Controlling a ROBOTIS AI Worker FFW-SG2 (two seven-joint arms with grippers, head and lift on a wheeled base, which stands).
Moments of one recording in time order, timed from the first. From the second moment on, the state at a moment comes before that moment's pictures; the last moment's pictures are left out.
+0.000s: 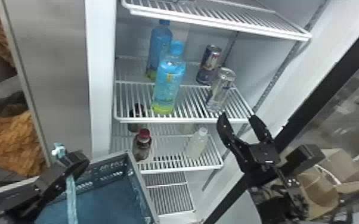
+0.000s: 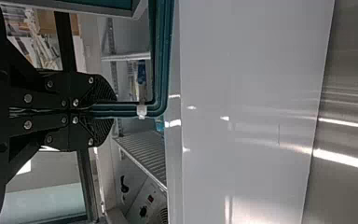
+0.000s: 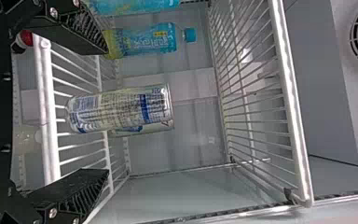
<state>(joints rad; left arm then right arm) 0.38 0.00 0.27 -1.92 1.60 1.10 -0.31 0.41 -0.11 -0.24 -2.01 -0.35 -0.07 0.23</state>
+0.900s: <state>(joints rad) 0.37 0.00 0.26 -1.92 1.61 1.10 -0.31 0.19 -0.14 -0.17 -1.85 -0.32 -0.02 0.17</state>
